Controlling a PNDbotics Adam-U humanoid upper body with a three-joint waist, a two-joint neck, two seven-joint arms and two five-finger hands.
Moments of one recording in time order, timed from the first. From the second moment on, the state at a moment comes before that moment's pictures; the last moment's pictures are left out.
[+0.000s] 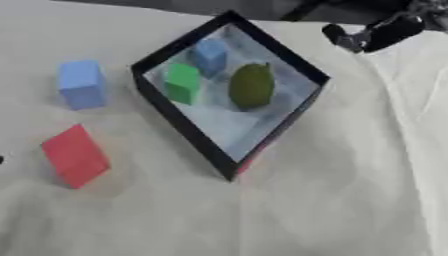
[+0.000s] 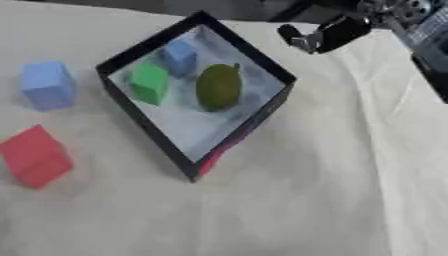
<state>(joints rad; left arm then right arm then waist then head) -0.04 0.21 0.10 -1.98 0.03 -0.09 -0.22 -0.73 -1.03 0.20 -1.63 0.10 -0.40 0.35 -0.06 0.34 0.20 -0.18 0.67</state>
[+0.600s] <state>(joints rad) -0.06 0.47 0.12 -1.98 0.06 -0.27 -0.11 -0.39 -0.99 -0.09 -1.90 -0.06 -0.22 0.10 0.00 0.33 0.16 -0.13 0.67</state>
